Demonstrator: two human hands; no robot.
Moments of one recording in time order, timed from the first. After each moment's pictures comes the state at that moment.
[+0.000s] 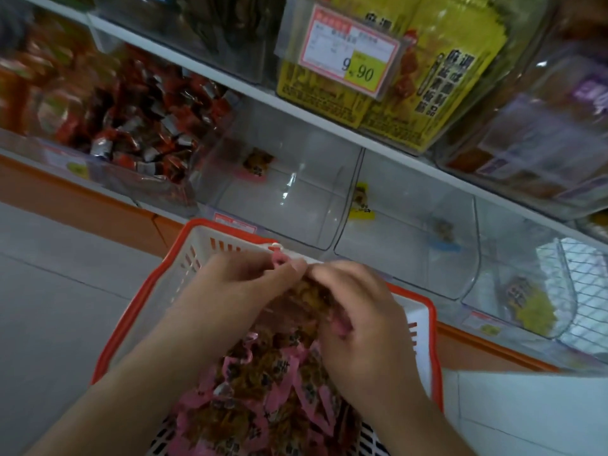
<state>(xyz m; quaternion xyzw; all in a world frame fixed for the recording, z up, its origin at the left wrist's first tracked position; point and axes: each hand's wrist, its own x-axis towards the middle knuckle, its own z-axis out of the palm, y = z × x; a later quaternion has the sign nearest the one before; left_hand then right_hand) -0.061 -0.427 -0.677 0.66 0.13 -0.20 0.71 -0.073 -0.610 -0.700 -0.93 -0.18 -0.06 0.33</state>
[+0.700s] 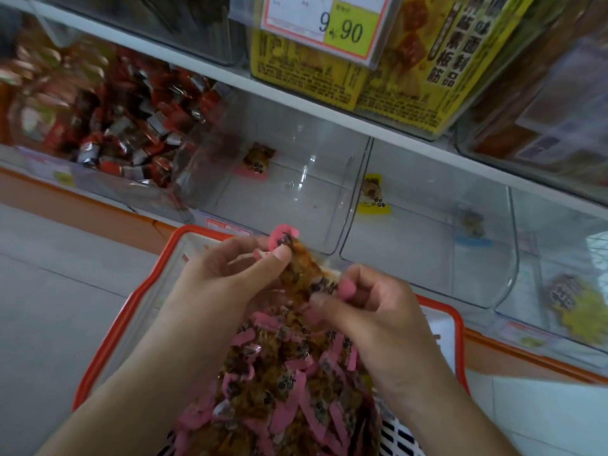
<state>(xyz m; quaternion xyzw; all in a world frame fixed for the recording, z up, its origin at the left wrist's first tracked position) -0.033 -0.440 -0.718 0.57 0.22 -0.12 0.78 -0.034 -0.626 -0.713 -0.76 0.09 0.16 0.62</state>
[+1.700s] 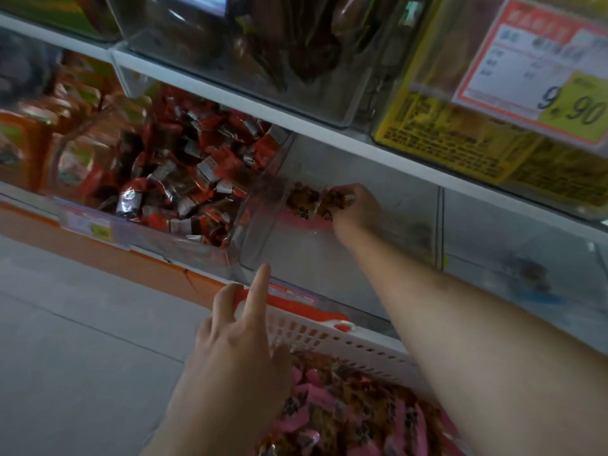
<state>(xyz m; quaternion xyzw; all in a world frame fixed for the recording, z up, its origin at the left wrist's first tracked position) -0.001 -0.357 -0.775 0.92 0.10 -0.15 0.35 0.240 -0.513 -0.845 -0.90 0.13 -0.02 0.42</state>
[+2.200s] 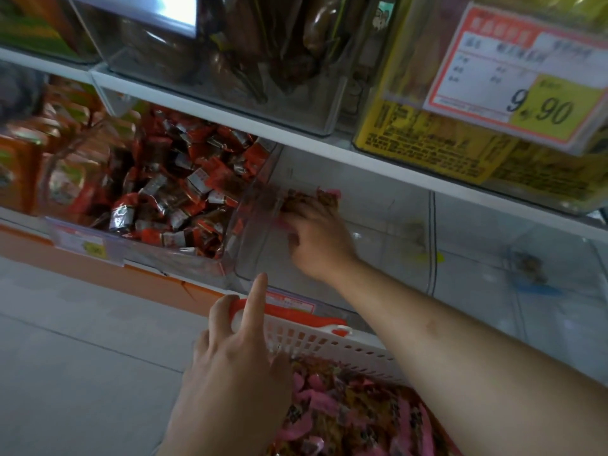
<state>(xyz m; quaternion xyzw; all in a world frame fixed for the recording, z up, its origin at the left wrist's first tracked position) 0.002 -0.362 -0.768 0.92 0.10 -0.16 0.34 0.201 -0.490 -0.848 -0.96 -0.22 -0.04 0.15</state>
